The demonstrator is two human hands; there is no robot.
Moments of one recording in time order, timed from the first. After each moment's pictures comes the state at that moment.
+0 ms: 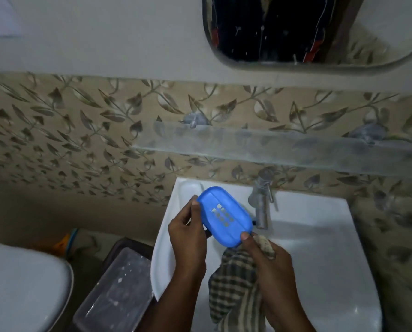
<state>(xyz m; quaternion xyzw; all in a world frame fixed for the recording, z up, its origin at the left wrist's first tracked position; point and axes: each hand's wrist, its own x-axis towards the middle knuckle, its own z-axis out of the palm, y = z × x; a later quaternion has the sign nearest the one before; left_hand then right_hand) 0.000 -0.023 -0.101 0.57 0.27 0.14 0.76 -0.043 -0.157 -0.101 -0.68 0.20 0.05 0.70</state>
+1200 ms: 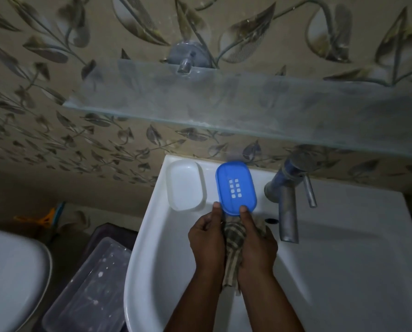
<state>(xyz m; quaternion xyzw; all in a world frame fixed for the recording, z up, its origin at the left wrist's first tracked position) 0.065 -0.049 -0.227 0.52 0.37 0.00 0.77 0.070 -0.109 -0.221 -0.47 0.43 0.03 0.77</state>
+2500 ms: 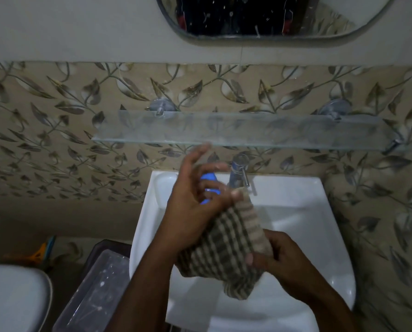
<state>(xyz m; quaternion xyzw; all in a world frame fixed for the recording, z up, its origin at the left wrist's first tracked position) 0.006 -0.039 -0.032 0.71 -0.09 0.01 0.70 -0.049 -0.231 -0.085 -0.70 -0.08 0.15 0.69</state>
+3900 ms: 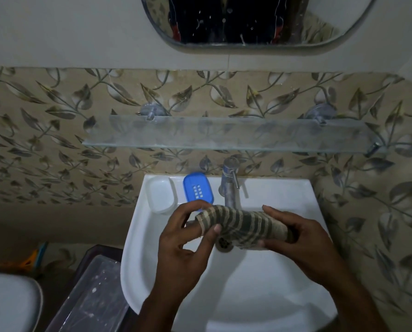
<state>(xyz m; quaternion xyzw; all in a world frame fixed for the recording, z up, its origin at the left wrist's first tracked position) -0.040 -0.049 -0.082 0.79 -0.15 0.24 0.55 -0.036 -0.283 -0.077 -0.79 -0.01 0.04 0.61</state>
